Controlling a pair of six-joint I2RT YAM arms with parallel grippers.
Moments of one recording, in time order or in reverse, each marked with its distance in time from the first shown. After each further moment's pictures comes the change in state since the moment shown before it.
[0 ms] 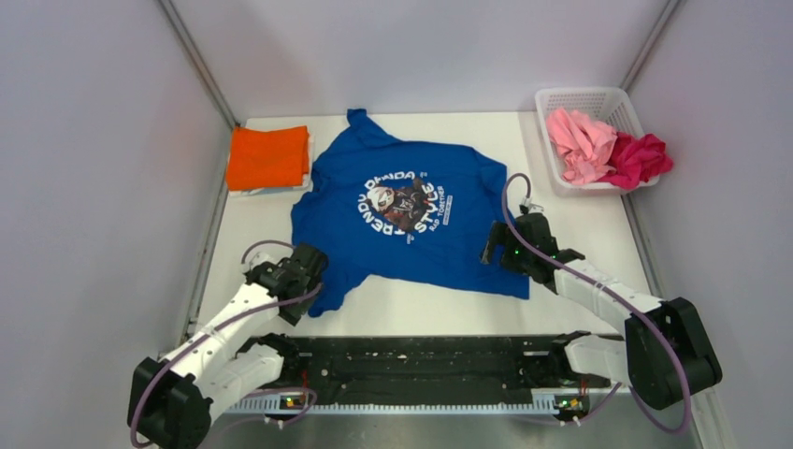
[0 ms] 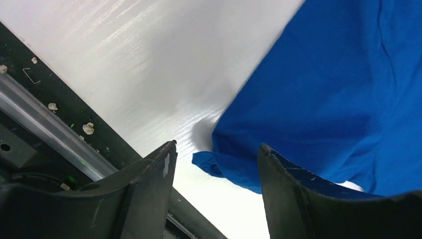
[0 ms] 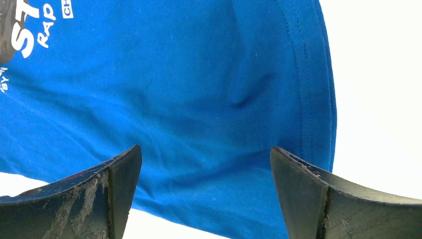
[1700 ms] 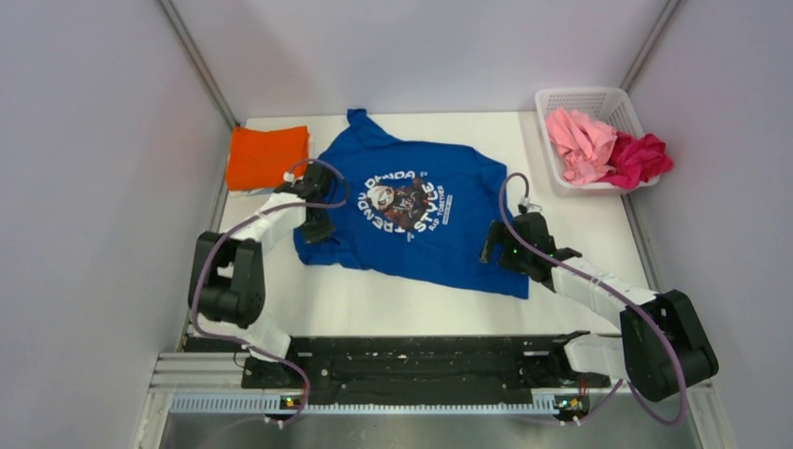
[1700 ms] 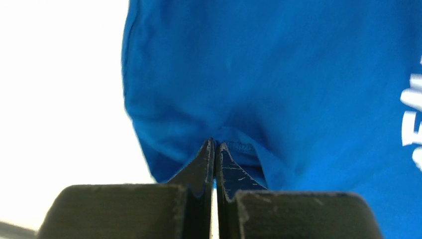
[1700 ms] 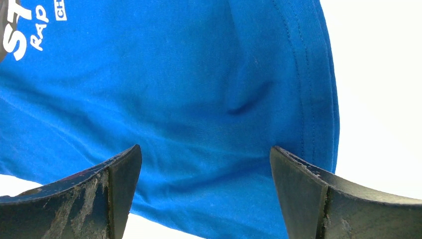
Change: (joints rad) left arm 0.234 0.803 0.575 0.328 0.193 0.806; right arm 0.000 0.039 0.001 0.034 0.005 0.000
